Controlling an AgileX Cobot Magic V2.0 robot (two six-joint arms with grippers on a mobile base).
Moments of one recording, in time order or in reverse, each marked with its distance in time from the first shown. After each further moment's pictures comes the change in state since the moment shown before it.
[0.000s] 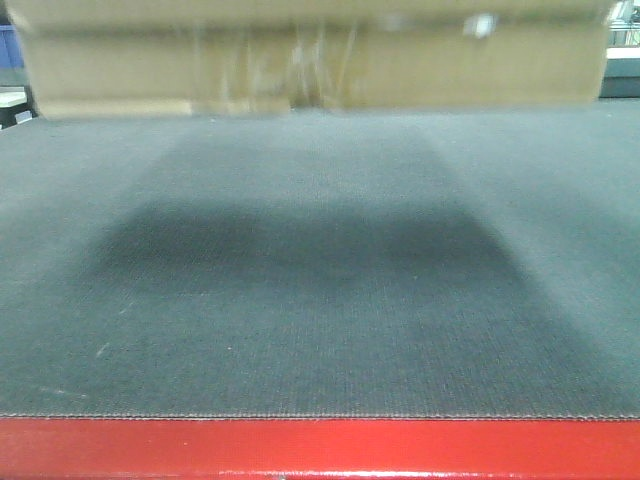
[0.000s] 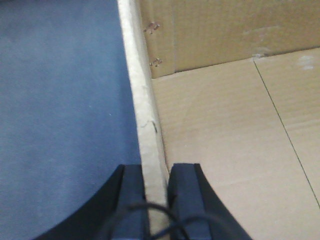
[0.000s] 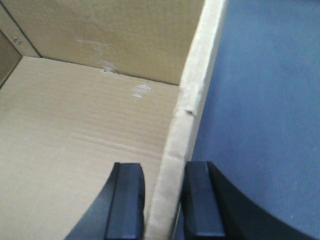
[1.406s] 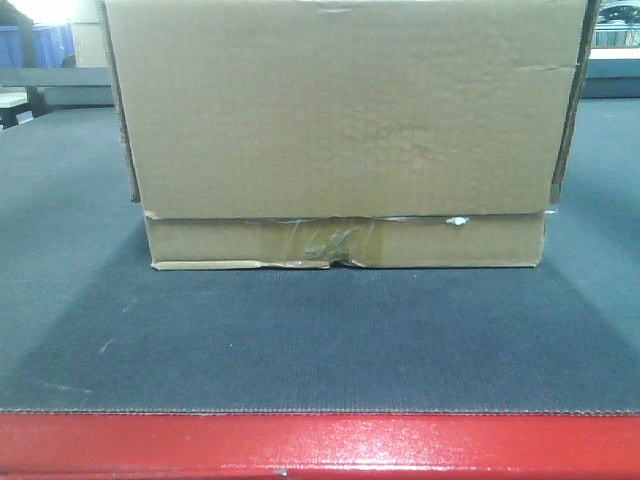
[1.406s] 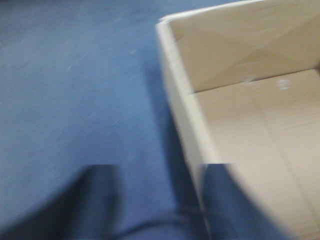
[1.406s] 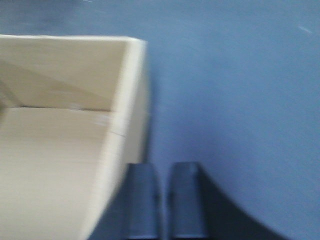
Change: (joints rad) left arm 0.178 -0.068 0.191 -0.157 -0.204 0.171; right arm -0.219 -0.002 0.020 -0.004 -0.033 -0.005
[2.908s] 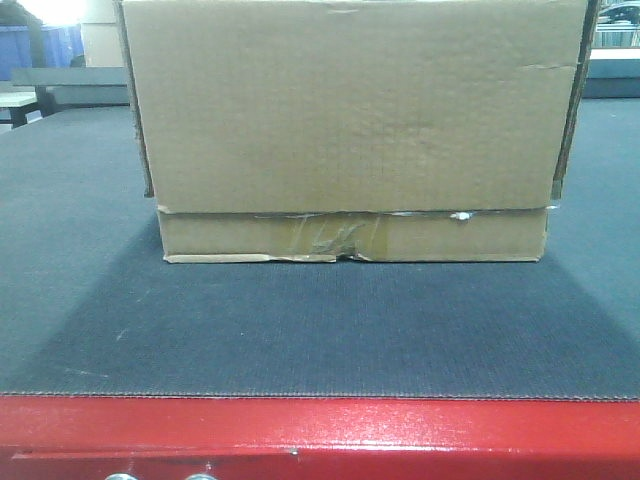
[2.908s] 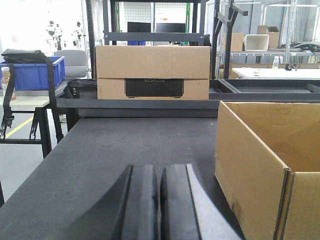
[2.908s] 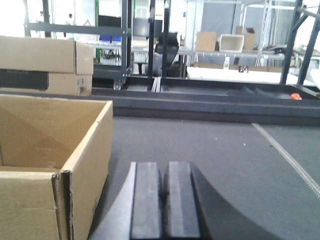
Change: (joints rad) left arm 0.245 -1.154 1.243 -0.055 -0.820 0.002; right arm -0.054 -1.190 1.175 -0.139 -0.680 0.000
